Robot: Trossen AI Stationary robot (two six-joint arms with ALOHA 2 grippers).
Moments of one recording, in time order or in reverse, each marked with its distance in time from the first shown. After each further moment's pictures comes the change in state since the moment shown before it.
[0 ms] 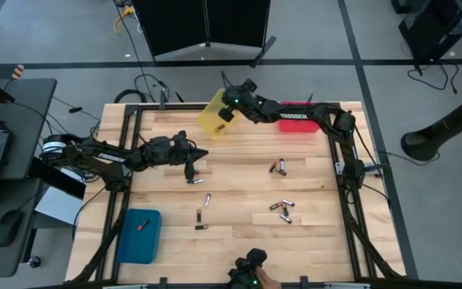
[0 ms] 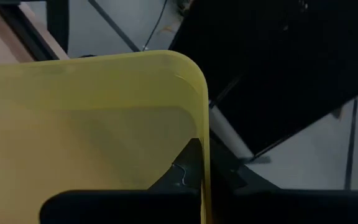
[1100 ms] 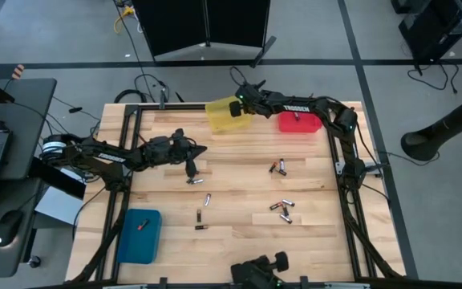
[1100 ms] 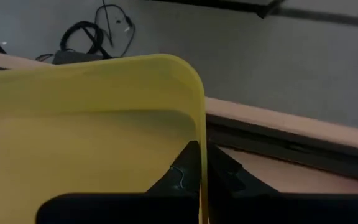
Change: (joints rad) left arm 0.000 0.000 0.000 -0.002 -0.106 0.002; right arm -0.113 0.014 0.005 -0.436 -0.164 0.913
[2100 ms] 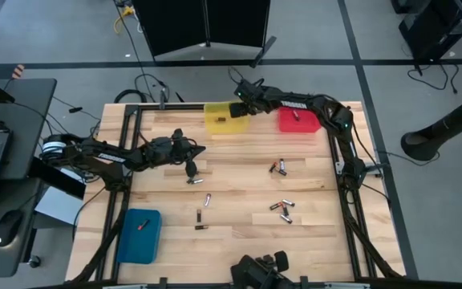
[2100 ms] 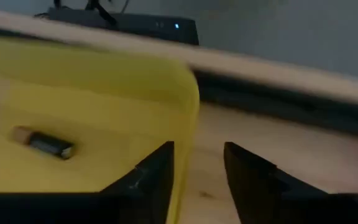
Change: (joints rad) left arm -0.002 0.000 0.000 -0.057 -0.042 0.021; right arm -0.021 0.048 0.144 -0.221 -0.142 -0.005
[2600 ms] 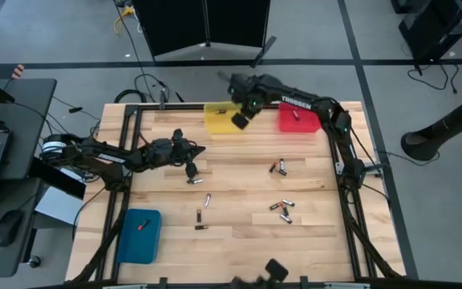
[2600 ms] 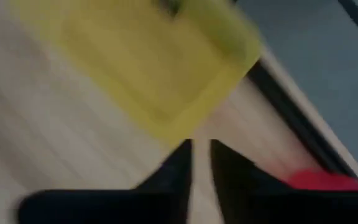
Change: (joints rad) left arm -0.029 0.000 0.000 -0.001 -0.053 0.056; right arm 0.121 -0.008 0.356 -0.609 -0.021 -0.500
